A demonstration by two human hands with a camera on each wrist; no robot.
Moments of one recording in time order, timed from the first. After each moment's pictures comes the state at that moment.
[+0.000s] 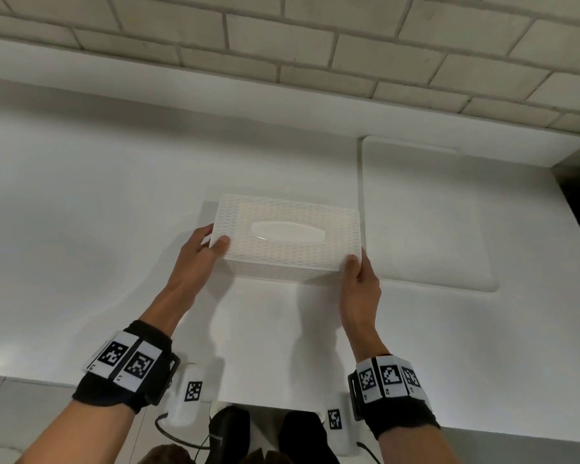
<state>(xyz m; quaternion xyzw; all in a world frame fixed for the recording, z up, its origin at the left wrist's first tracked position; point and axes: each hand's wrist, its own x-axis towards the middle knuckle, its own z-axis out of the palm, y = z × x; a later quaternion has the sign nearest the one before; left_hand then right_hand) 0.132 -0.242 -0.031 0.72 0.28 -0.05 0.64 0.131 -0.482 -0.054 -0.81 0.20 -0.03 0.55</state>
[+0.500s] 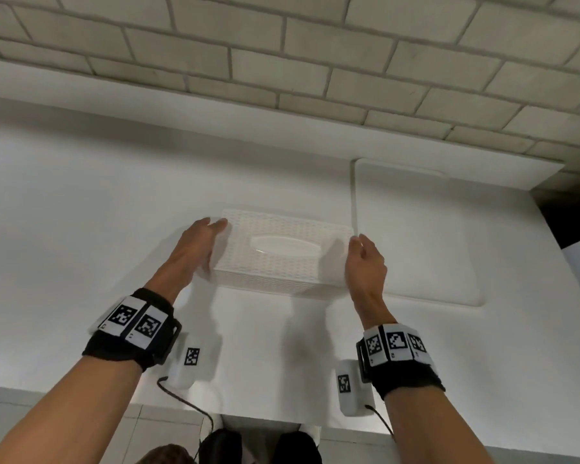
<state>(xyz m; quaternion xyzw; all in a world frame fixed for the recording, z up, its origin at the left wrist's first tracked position) 0.177 -0.225 -0.009 0.74 0.29 -0.10 0.60 0.181 -0.487 -0.013 -0.83 0.21 -0.01 0.51</state>
